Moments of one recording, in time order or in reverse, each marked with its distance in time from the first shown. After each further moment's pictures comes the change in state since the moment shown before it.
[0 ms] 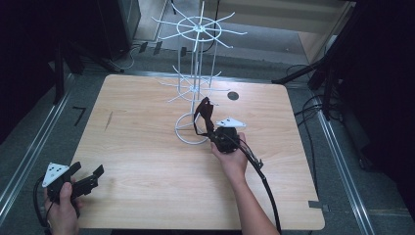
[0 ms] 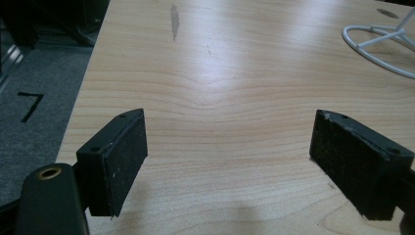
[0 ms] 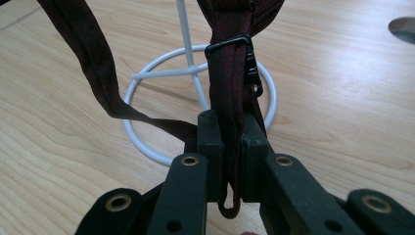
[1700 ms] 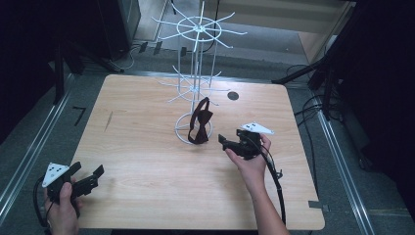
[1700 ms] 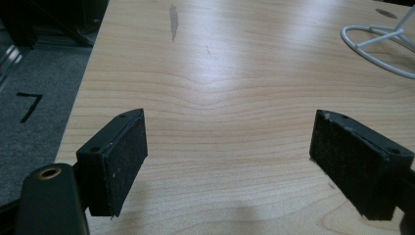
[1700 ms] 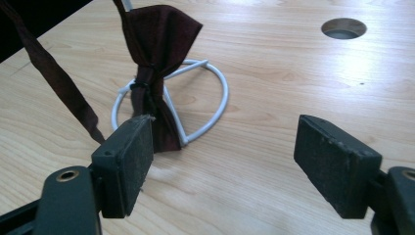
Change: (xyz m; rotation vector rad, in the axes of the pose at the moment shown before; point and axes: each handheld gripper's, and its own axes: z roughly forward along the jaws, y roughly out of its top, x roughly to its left) left arm 0.000 0.000 0.000 -0.001 -0.002 0.000; right arm -0.038 -0.015 -0.051 -0.089 0.005 0.115
